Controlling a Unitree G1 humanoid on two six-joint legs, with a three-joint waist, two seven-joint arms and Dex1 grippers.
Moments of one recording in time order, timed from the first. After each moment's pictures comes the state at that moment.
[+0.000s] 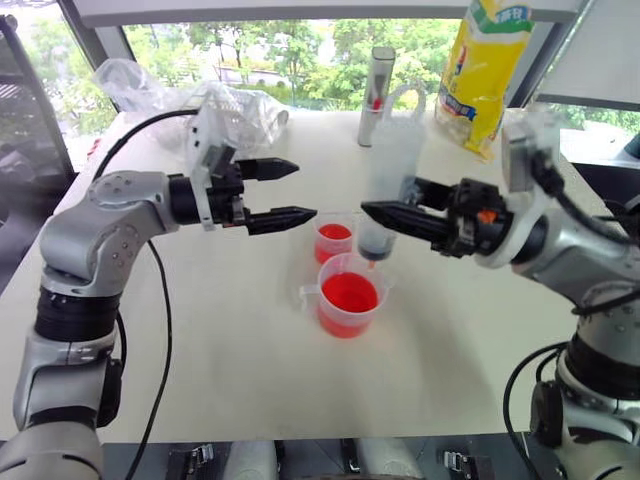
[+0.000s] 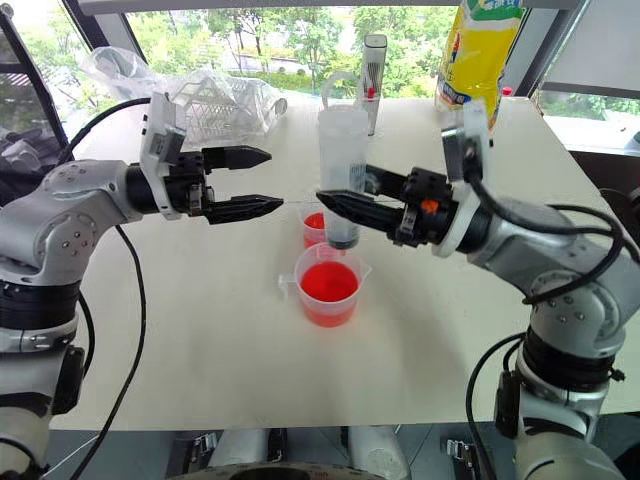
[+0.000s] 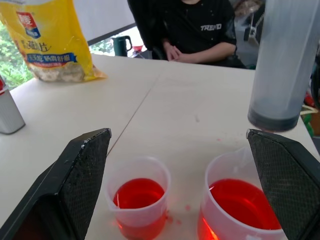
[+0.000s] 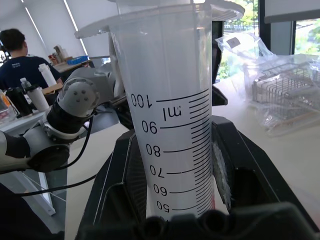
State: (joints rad) left arm -0.76 0.69 0.01 -0.16 -0.70 0.71 -1.01; right arm -0.48 -0.52 -0.27 -0.63 0.95 0.99 0.67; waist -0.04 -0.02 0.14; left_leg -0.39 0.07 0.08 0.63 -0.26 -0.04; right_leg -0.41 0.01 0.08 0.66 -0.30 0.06
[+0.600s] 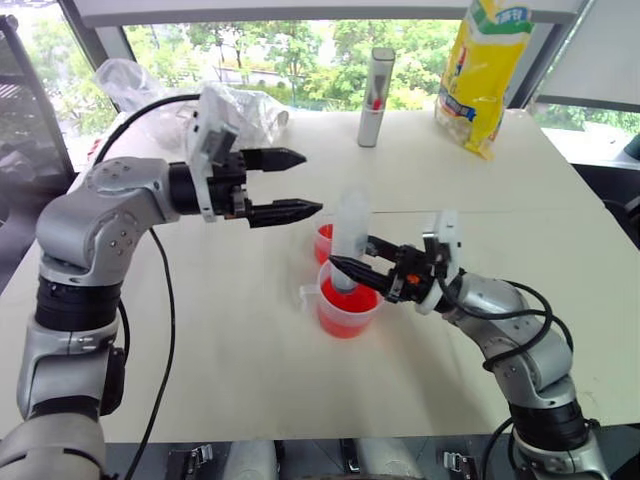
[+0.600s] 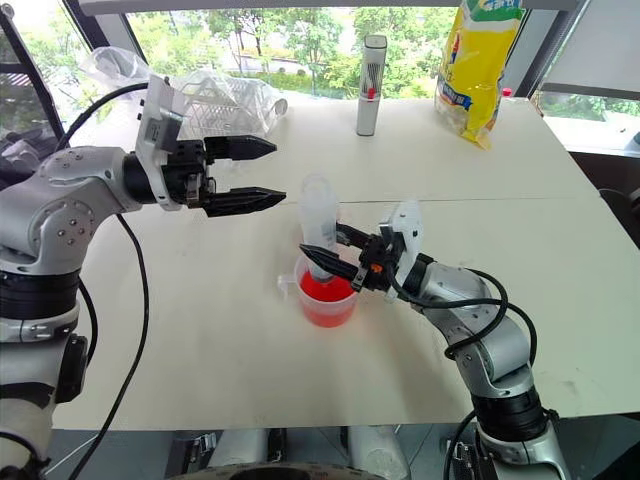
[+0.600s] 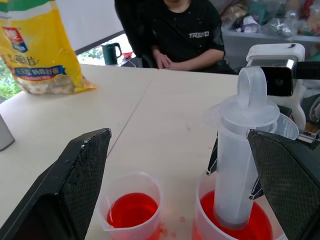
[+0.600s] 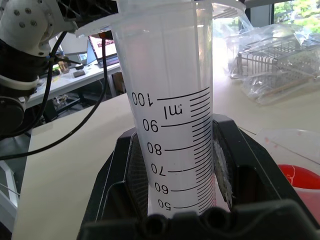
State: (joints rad) left arm -0.79 0.69 0.01 -0.17 -0.71 0.75 -1.04; right arm -0.23 -0.42 0.07 -0.49 0.54 0.47 0.74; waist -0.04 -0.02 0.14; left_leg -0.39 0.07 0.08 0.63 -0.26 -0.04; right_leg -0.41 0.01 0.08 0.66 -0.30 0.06
